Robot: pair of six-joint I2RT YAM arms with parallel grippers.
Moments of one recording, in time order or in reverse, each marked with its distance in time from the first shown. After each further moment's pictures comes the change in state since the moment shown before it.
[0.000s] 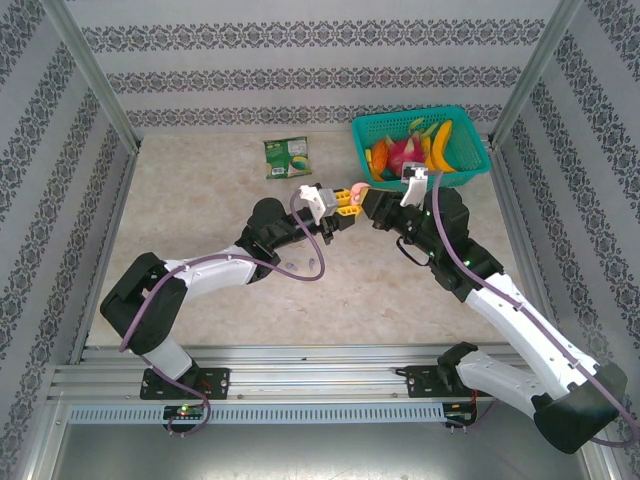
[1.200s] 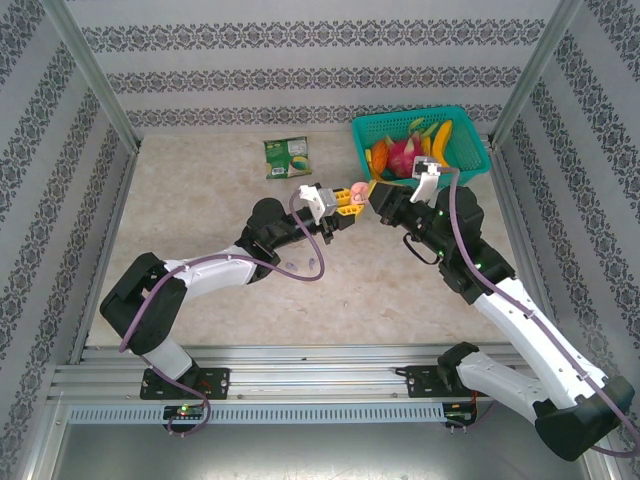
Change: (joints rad) left arm 0.000 -0.001 0.000 0.007 -0.002 0.001; right arm -0.020 -0.043 0.038 -0.018 -0.001 0.012
